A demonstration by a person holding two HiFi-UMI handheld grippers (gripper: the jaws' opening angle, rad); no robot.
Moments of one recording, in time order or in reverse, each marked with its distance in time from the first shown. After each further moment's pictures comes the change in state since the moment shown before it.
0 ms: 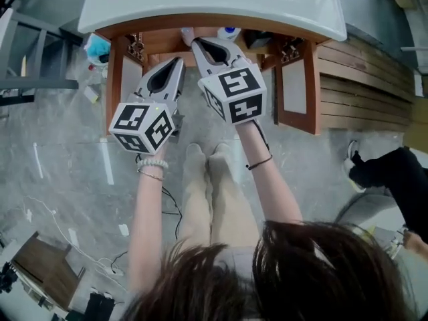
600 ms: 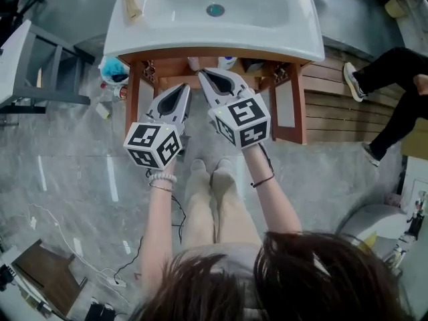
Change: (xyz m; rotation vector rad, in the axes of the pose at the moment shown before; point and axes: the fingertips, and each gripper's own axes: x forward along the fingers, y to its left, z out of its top) left arm -0.025 -0.026 0.037 0.008 0.020 -0.009; right arm -0.040 0.020 0.043 0.018 -0.038 0.063
